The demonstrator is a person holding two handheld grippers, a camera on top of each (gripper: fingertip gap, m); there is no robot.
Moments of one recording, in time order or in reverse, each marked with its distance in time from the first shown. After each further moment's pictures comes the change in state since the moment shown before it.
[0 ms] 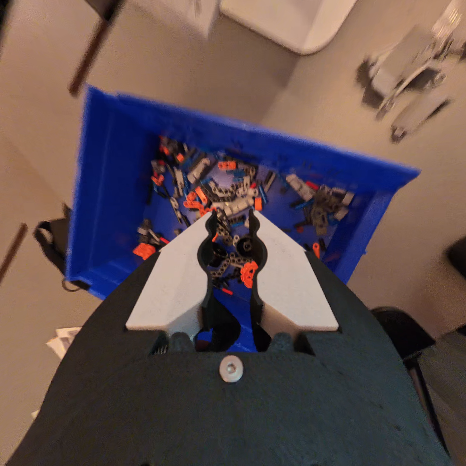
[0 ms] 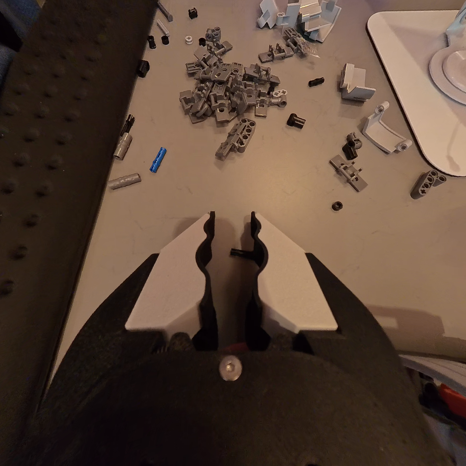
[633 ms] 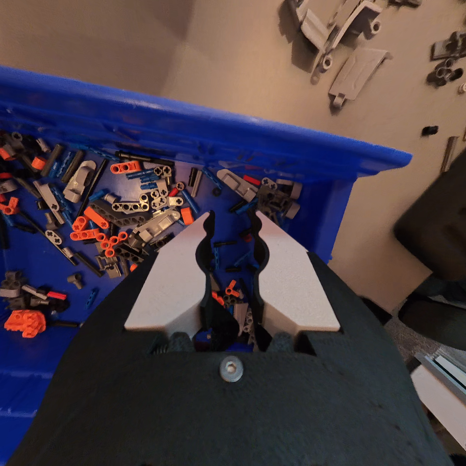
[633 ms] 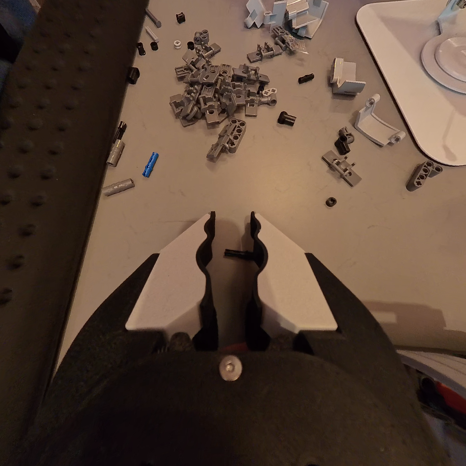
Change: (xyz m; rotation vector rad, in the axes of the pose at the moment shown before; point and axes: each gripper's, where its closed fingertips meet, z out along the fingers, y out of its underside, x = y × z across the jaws) left arm 0.065 0.020 0.058 -0.073 0.370 0.025; right arm 0.006 0.000 0.000 0.003 0.007 0.047
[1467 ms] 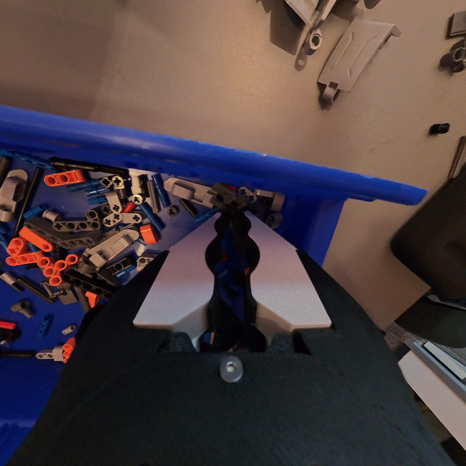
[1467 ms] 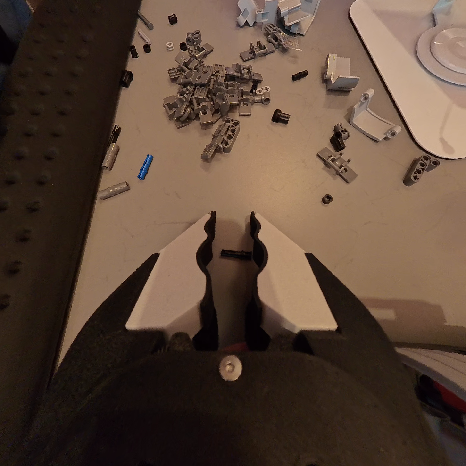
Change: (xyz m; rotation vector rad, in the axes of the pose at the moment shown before) left arm 0.022 0.003 0.033 -0.063 0.016 -0.001; right arm 0.004 0.000 0.000 -0.002 0.006 0.029
